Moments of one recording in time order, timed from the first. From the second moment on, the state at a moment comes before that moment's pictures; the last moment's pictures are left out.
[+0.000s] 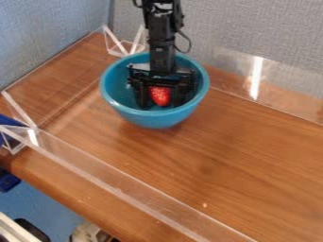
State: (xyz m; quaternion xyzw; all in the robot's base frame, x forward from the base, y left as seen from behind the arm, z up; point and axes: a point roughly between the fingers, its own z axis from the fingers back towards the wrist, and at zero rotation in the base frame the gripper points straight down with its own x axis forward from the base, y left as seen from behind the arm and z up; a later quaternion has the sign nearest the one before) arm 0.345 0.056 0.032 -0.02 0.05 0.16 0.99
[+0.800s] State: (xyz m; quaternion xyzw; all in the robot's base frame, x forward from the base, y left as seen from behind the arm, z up) arm 0.357 0.066 0.037 -0.03 0.04 0.17 0.98
